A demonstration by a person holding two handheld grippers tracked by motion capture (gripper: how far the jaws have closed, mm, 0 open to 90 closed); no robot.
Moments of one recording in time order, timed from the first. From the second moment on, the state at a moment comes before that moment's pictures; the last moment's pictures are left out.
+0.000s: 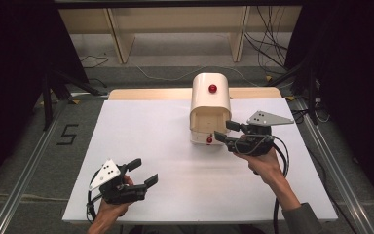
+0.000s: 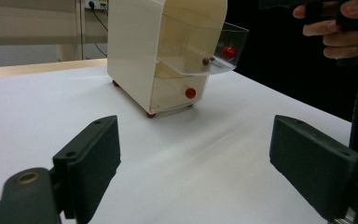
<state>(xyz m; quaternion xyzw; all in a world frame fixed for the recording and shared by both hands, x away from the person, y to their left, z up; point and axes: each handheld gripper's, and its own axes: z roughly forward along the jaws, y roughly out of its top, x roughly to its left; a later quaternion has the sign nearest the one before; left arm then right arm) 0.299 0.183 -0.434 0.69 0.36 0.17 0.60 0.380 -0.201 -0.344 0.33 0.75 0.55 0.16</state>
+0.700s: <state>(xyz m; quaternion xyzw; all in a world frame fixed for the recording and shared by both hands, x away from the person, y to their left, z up) 0.299 0.183 -0.434 0.69 0.36 0.16 0.60 0.364 -0.211 -0.366 0.33 0.73 0.58 0.15</state>
